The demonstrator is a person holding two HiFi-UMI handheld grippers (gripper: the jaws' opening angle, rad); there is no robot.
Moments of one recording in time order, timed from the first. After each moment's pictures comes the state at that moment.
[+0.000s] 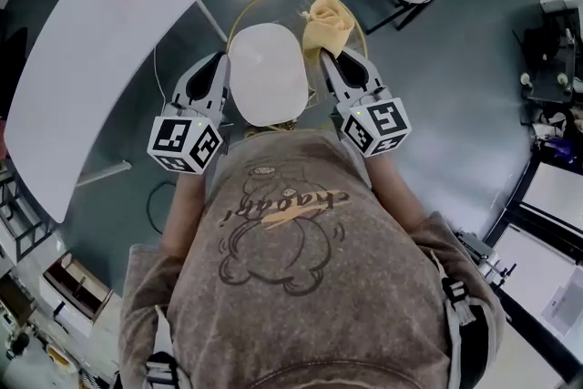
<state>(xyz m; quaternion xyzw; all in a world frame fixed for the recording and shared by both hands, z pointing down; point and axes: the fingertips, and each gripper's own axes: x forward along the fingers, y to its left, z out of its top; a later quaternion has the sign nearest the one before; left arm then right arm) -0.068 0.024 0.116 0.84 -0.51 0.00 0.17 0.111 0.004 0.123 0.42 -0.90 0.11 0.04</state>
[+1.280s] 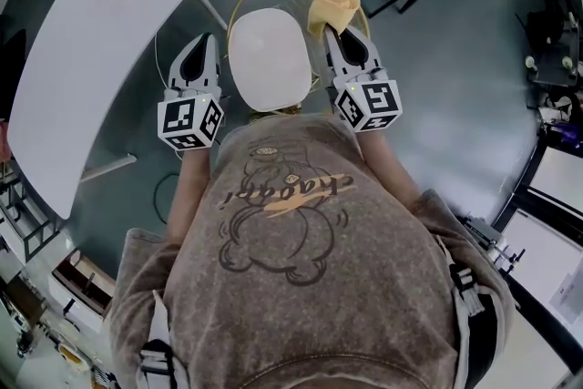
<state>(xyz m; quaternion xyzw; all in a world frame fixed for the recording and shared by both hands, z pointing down) -0.093 0.014 0.145 0.81 -0.58 0.03 0.11 0.128 -0.004 0.141 0.48 -0.87 0.08 0.00</state>
